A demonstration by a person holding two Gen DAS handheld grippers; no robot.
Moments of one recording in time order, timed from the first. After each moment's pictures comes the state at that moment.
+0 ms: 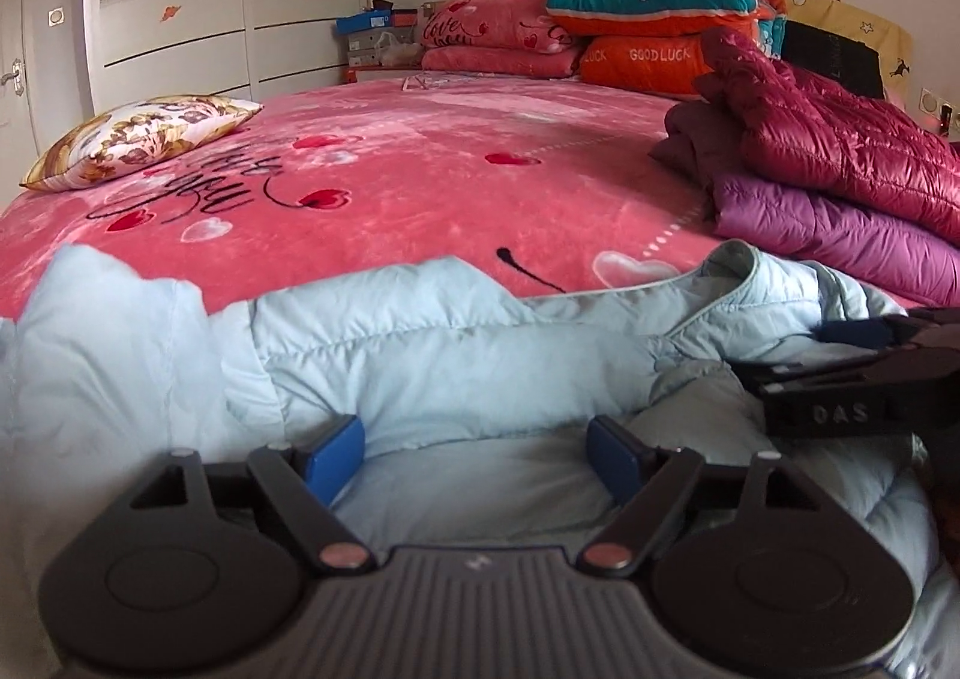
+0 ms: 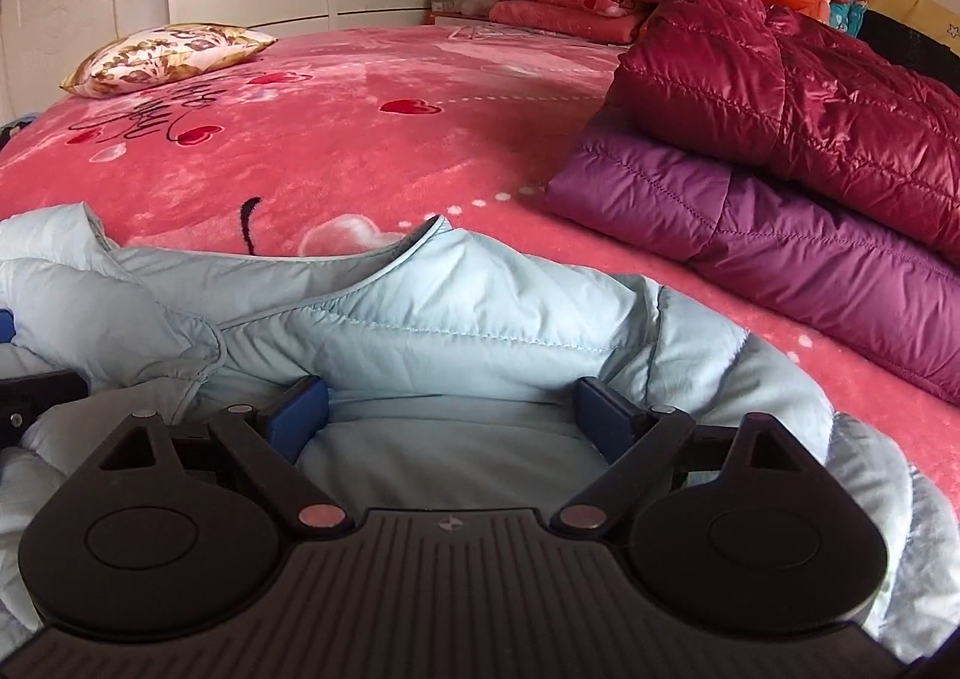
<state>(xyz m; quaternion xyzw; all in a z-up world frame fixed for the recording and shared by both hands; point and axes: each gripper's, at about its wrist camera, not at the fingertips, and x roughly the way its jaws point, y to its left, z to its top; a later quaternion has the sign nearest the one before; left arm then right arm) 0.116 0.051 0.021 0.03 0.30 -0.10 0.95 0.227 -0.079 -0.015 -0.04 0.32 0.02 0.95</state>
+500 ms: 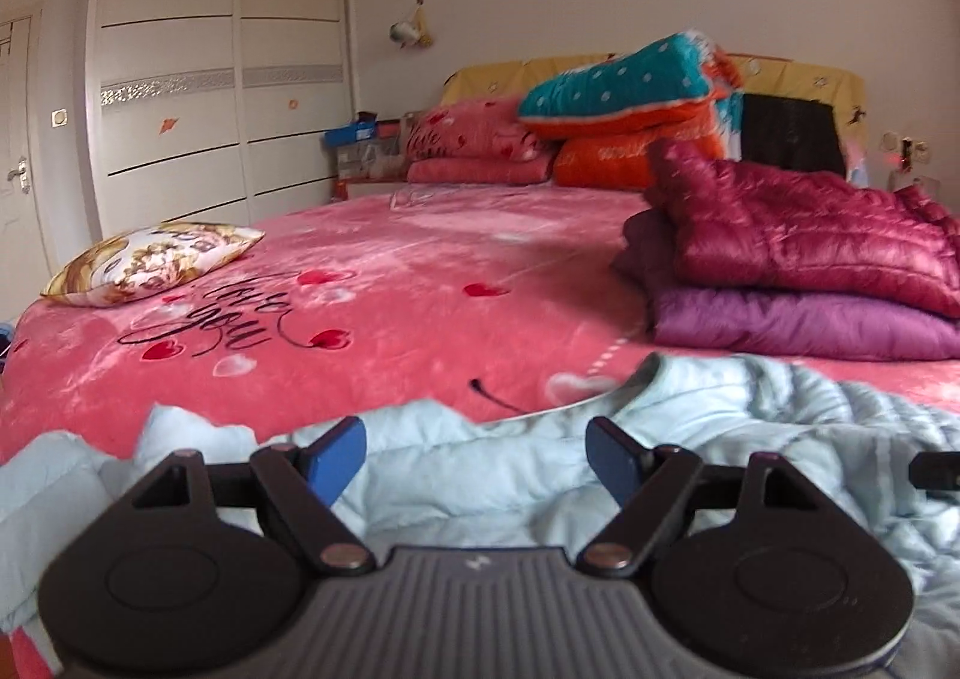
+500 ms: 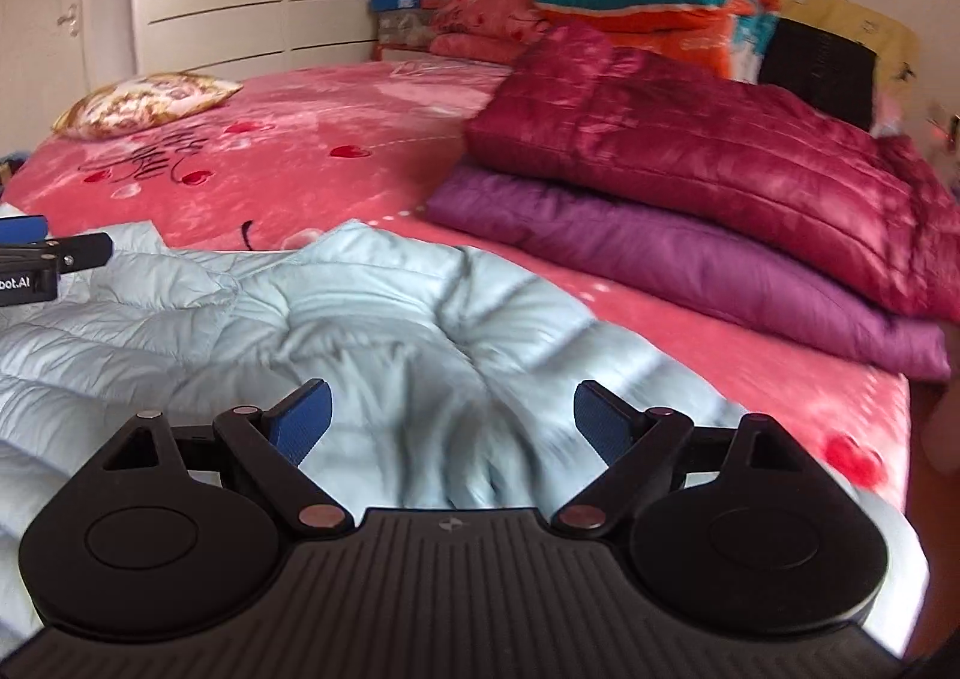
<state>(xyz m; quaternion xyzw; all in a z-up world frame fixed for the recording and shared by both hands) 0.052 0.042 0.081 0.05 0.20 -0.12 0.97 0.067 -0.130 0.049 -0.01 0.29 -0.03 0.96</state>
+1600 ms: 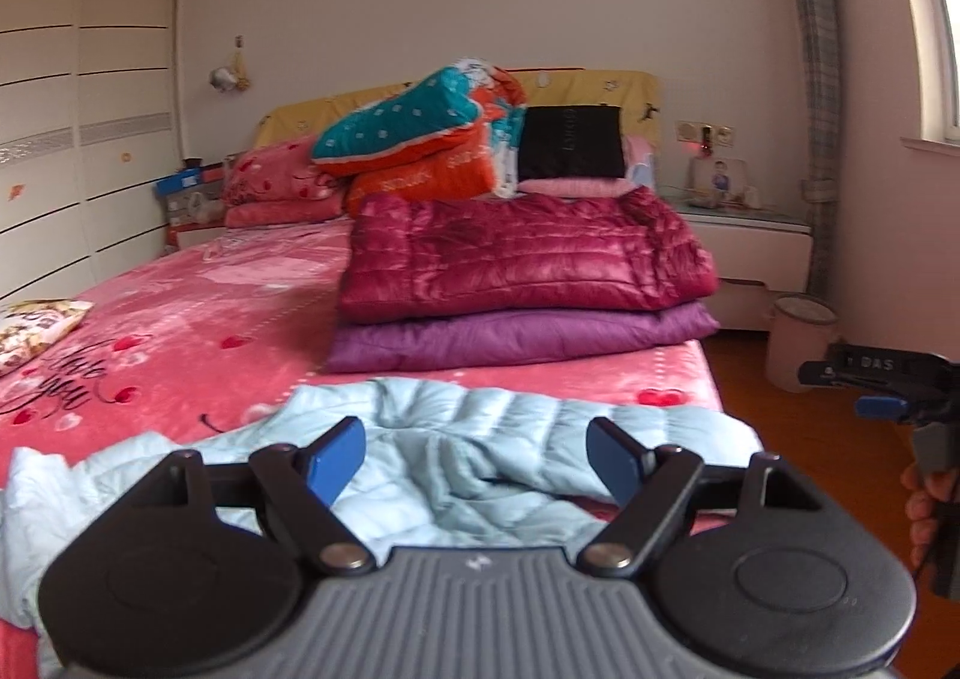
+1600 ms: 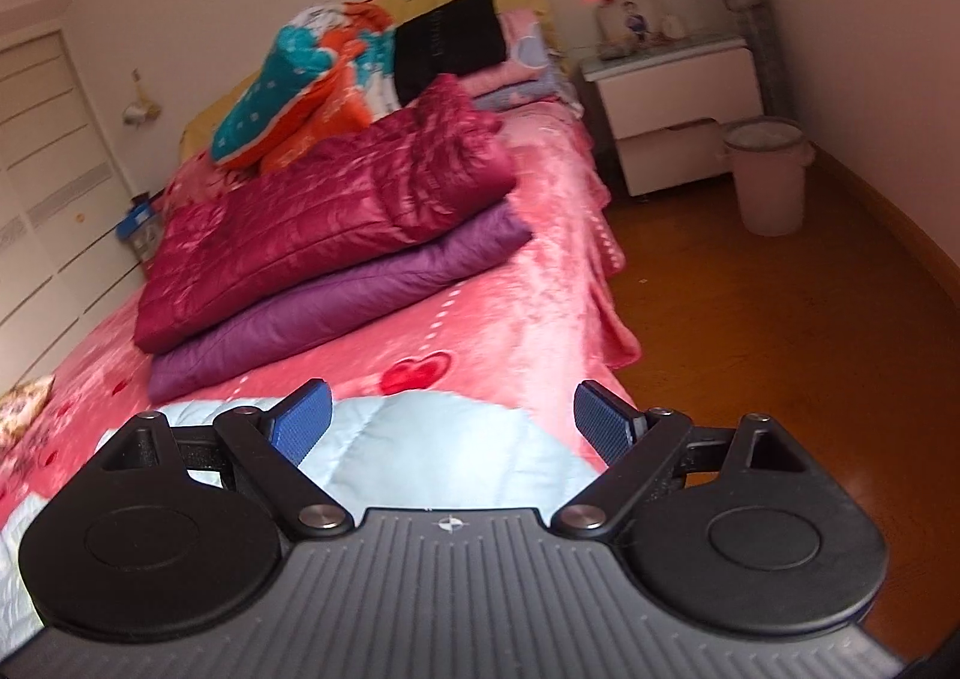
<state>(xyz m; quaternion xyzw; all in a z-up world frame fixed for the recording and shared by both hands) -0.126 -0.093 0.148 0.08 0.18 -0.28 0.94 -0.166 -0.316 0.054 0.27 0.16 -0.25 0.92</state>
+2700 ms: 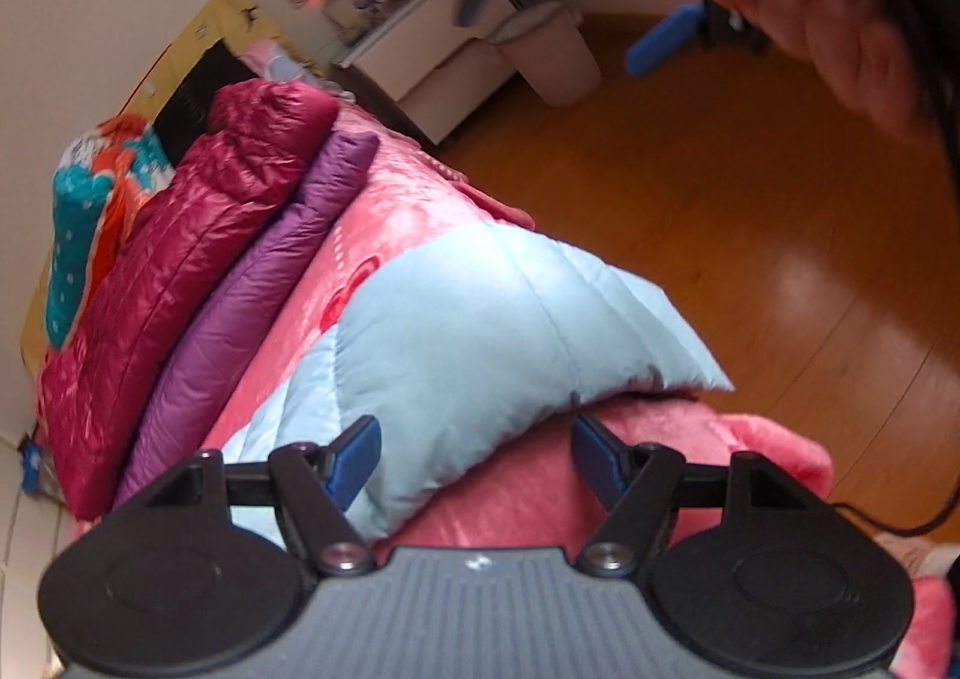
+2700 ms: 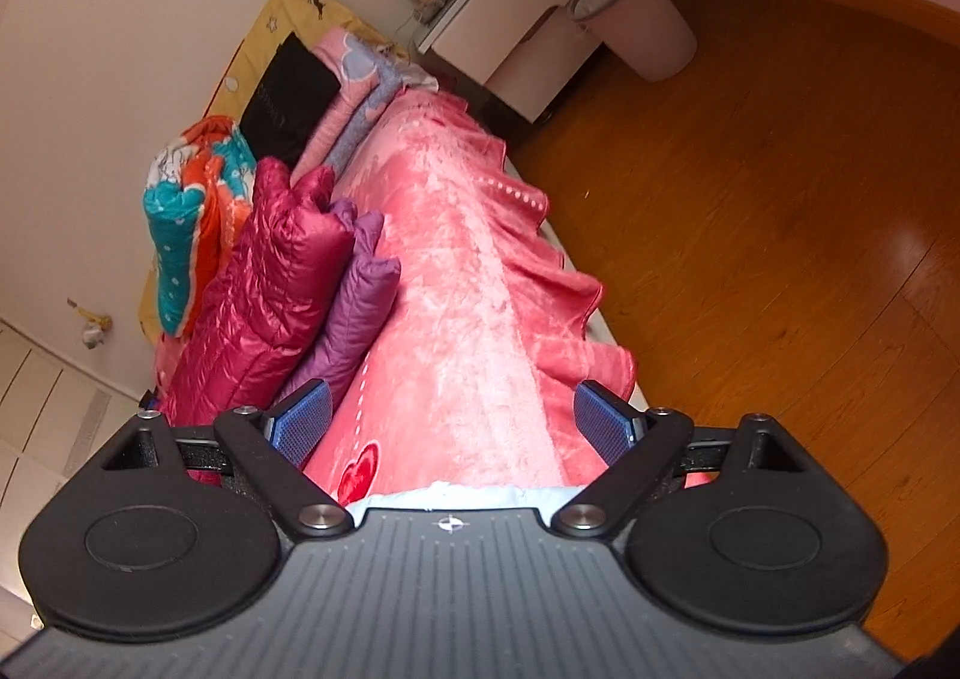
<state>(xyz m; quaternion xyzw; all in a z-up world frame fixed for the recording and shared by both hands) -0.151 -0.304 0.016 0.49 0.15 -0.42 0.75 -0.199 -0.423 -0.006 0.52 0.08 -0.27 0.81</state>
